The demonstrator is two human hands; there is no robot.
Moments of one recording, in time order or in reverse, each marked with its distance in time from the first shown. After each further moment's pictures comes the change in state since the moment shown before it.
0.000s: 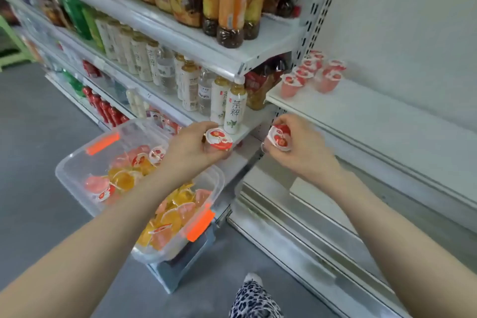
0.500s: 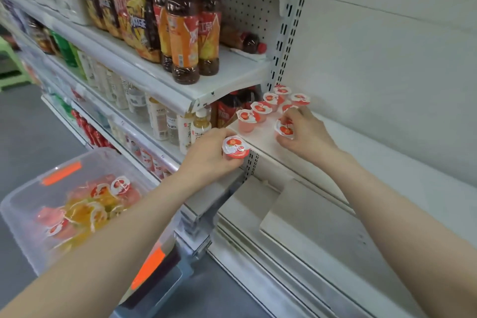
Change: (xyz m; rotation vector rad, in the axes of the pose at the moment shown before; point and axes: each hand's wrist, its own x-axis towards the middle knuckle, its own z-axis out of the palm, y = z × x) left_hand 0.085 0.121 0.064 0.020 0.038 0.105; right_hand 0.094 0.124 -0.088 -0.195 -0.012 0.010
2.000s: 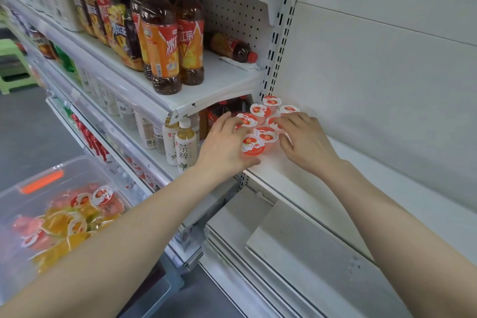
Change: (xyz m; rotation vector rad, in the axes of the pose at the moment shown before) left_hand 0.076 0.027 0.058 0.369 0.087 0.112; right_hand 0.028 0.057 -0.002 -0.265 0.160 -0.306
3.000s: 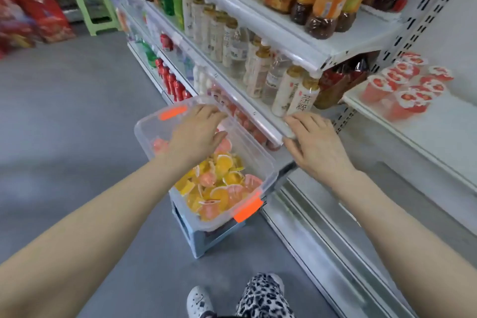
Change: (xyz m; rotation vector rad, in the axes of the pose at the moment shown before) left_hand -0.230 -0.270 -0.089 0.150 -0.014 -0.153; right_hand -0.014 -0.299 0.051 0.148 0.047 -0.237
